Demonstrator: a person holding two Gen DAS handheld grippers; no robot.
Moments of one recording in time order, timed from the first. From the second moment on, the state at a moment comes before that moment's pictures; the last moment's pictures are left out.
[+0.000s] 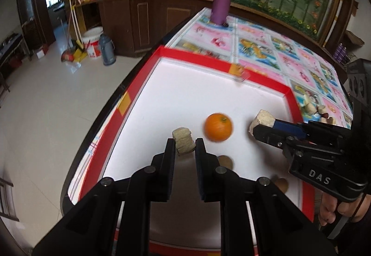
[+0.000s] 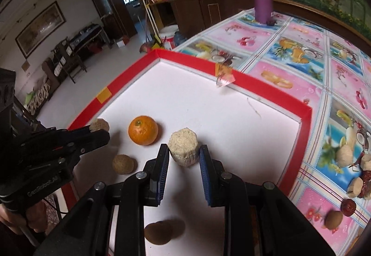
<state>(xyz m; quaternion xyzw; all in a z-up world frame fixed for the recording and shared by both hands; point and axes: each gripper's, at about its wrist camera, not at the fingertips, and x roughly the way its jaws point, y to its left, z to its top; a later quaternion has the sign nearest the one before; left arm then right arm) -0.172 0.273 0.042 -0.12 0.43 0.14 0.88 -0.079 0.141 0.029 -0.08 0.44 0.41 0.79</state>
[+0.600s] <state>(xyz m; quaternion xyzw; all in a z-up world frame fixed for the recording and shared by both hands) -0.182 0.264 0.049 -0.11 0.42 0.19 0.88 -0.087 0.098 0.053 -0.04 0.42 0.43 0.80</state>
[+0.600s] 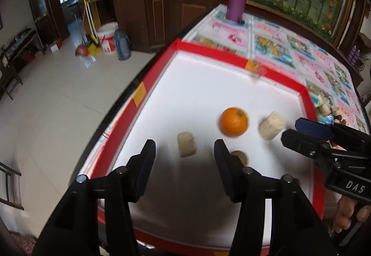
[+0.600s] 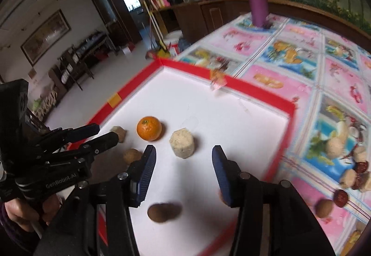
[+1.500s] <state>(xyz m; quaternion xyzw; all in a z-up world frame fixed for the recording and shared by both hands) -0.133 0.073 0.068 0.00 0.45 -0.01 0.89 -0.040 -0.060 0.026 -0.02 0.44 0.31 0.84</state>
